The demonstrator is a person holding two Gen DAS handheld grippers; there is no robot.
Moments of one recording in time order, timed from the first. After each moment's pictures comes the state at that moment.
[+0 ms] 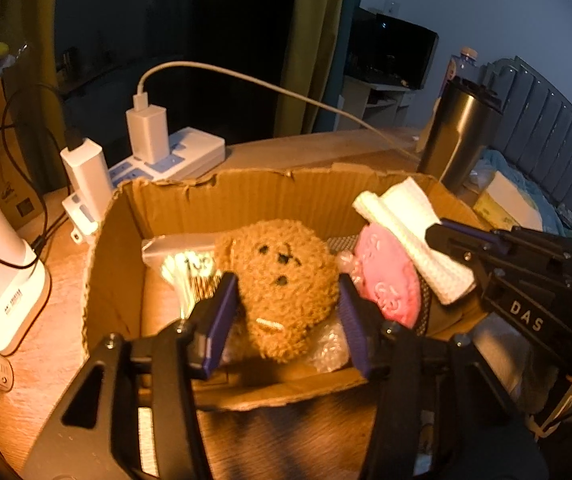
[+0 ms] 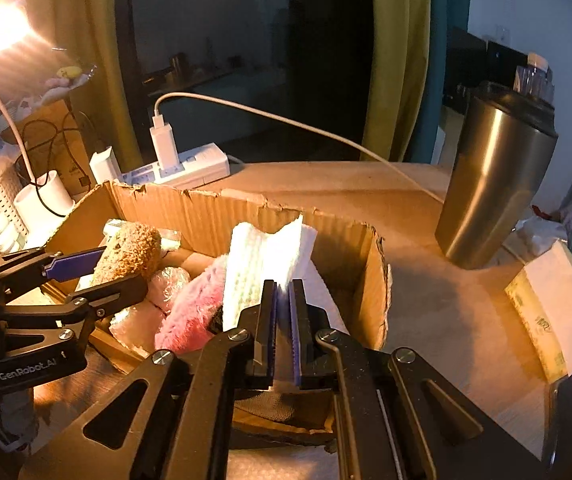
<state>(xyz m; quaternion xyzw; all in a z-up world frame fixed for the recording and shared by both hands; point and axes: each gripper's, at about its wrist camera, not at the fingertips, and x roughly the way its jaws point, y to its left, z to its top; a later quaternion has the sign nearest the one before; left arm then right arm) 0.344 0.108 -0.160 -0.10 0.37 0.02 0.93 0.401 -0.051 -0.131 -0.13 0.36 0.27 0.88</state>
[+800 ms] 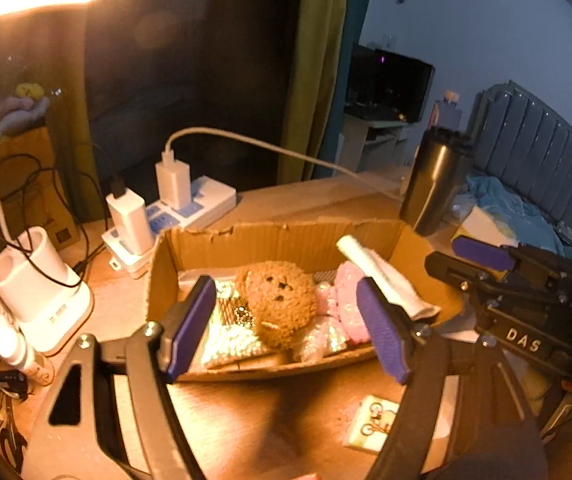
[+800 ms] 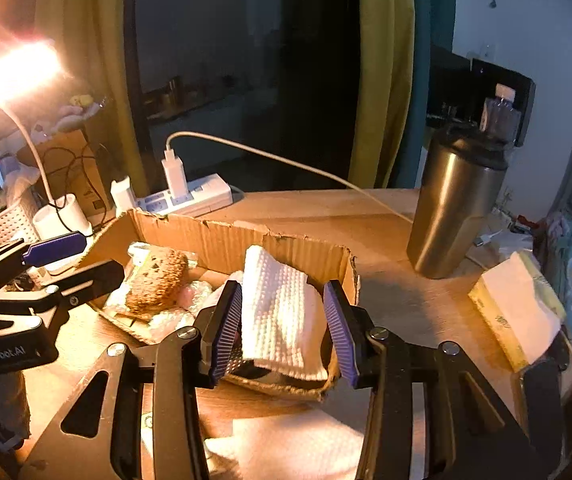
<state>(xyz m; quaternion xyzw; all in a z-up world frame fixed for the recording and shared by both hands) 0.298 0.108 -0.101 -0.10 0.30 0.03 0.95 0.362 -0.071 -0.084 -0.12 0.32 0.26 0.90</state>
